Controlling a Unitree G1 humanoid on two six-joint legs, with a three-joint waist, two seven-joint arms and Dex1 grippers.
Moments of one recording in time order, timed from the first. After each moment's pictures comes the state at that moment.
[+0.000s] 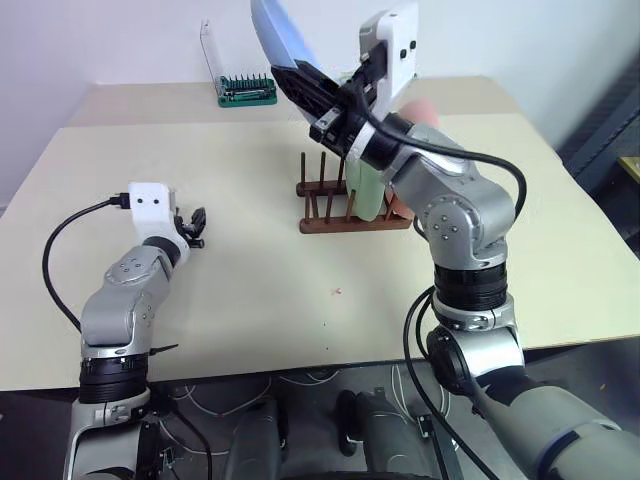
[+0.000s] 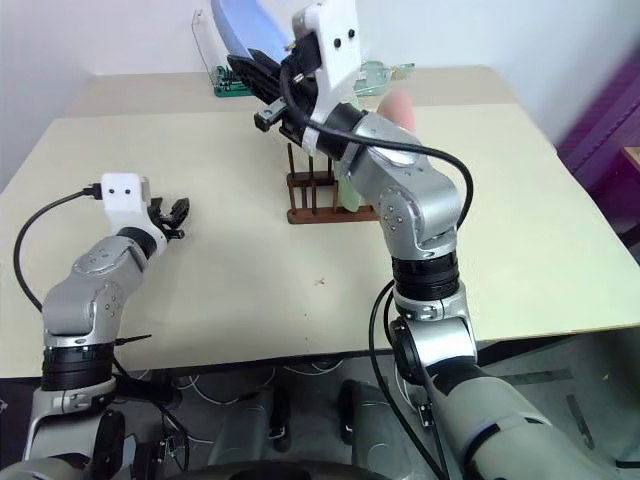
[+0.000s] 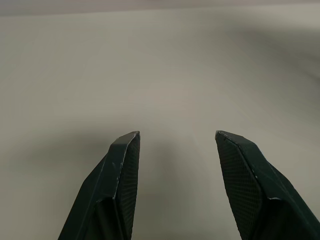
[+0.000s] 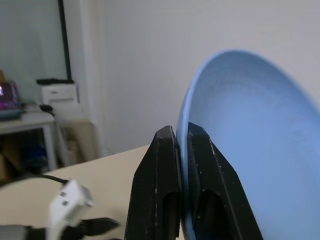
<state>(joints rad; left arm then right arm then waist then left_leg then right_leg) -0.37 0.45 0.20 -0.15 -0.34 0.70 -0.11 -0.98 -0.07 -0.05 -0.13 0.53 0.73 0.46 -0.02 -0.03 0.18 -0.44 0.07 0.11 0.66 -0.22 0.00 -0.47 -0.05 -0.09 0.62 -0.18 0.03</state>
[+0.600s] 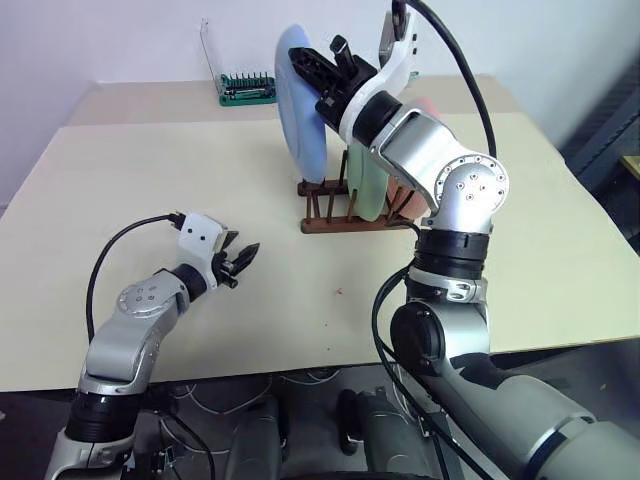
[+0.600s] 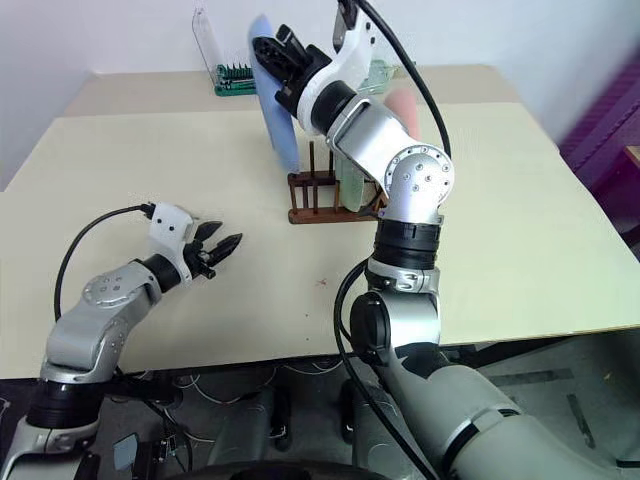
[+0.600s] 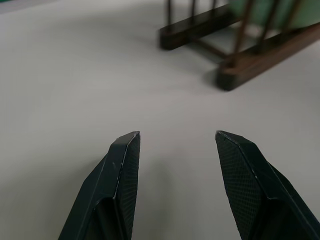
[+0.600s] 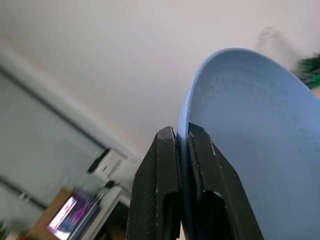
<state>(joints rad) -0.19 0.51 0.05 -0.32 -0.34 0.57 -0.46 -1.16 0.12 -0.43 0.13 1.00 0.94 -0.16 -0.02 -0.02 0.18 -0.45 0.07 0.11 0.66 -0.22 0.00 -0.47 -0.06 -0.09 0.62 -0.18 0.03</state>
